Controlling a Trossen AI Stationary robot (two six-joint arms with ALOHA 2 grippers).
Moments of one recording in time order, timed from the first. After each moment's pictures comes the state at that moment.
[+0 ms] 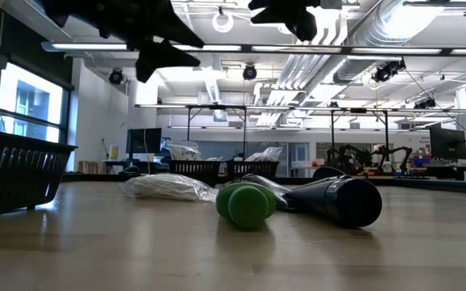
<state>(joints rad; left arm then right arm) -0.04 1.15 0.69 0.18 -0.17 -0.46 -0.02 1.37 1.19 -0.26 0.02 0.34</state>
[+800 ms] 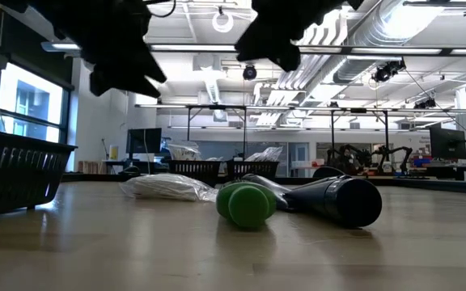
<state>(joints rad) -0.25 1.15 0.69 -0.15 -0.39 -0.70 -0.04 1.53 1.19 -0.24 -0.11 0.31</state>
